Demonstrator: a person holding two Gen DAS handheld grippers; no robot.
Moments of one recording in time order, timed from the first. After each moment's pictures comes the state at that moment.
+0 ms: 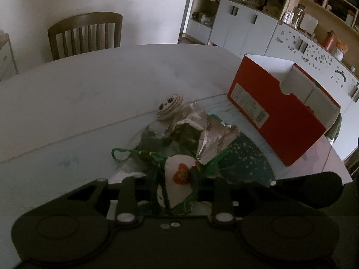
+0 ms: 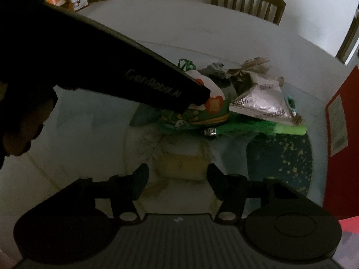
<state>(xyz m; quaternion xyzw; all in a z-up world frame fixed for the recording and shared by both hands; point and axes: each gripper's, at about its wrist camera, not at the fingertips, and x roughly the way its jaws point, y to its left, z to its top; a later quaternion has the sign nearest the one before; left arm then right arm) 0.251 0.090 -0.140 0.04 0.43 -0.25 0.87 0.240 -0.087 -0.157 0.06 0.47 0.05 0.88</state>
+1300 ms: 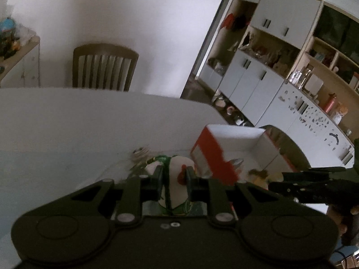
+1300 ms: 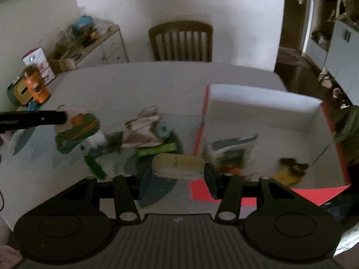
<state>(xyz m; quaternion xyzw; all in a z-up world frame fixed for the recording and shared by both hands) 0.172 0.063 -0.013 -0.08 0.35 -0.20 0.91 0.104 -0.278 -0.047 0.16 0.38 -0.05 0.91</state>
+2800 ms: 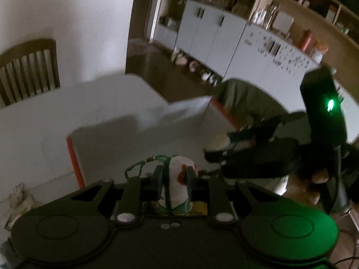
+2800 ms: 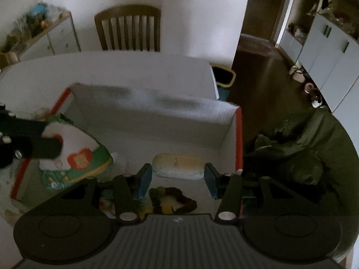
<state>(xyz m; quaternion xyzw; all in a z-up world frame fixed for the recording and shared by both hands) 0.268 -0.200 -0.078 0.04 0.42 -0.30 0.85 0.155 -0.472 -0.135 0.10 0.45 -0.09 0.88</state>
